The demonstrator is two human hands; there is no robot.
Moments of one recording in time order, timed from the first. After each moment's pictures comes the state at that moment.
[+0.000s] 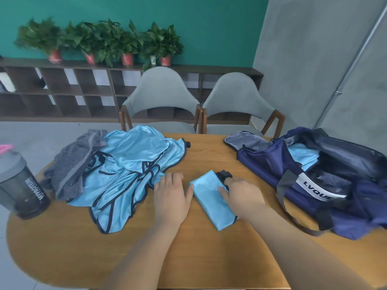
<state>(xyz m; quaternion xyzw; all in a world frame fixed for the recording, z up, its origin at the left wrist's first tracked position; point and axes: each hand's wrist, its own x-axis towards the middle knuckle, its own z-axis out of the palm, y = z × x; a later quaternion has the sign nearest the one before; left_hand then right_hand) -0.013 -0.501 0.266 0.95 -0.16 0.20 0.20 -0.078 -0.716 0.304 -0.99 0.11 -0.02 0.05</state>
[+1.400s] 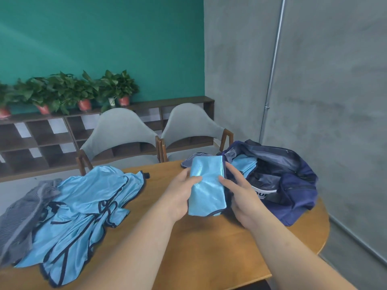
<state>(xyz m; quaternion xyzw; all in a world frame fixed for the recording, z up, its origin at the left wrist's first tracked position) -0.085 -0.628 0.420 0.61 -0.13 -0.32 0.72 -0.183 -0.781 0.383 -0.53 0.12 -0.21 0.81</state>
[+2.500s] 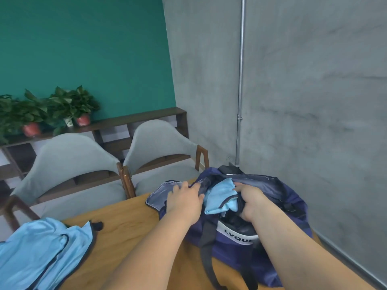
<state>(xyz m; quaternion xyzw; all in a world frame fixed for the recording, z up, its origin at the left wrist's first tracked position) 0.017 -0.829 0.392 0.91 -0.40 0.05 0.06 -0.097 -0.987 0.382 -0.39 0.46 -0.22 0.77</state>
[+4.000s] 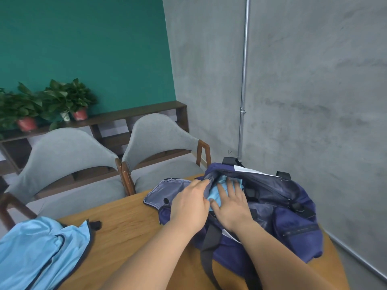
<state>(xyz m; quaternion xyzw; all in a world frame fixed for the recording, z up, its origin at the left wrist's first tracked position) 0.012 -0.820 0.383 0.85 -0.45 0.10 0.25 -0.057 -0.966 0.311 -0.93 0.32 -0.10 0.13</state>
